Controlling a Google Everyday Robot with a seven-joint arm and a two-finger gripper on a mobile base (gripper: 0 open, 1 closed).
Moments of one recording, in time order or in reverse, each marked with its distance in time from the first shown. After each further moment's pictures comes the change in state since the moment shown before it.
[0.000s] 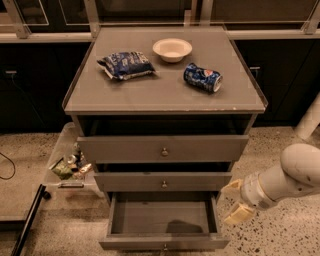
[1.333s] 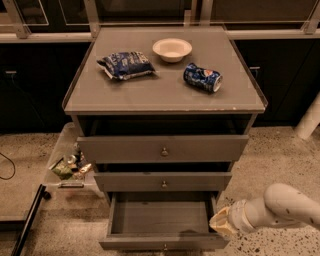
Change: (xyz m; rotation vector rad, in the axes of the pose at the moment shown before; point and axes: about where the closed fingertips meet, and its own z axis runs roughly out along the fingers) arm 0.062 0.000 0.117 0.027 -0.086 0.077
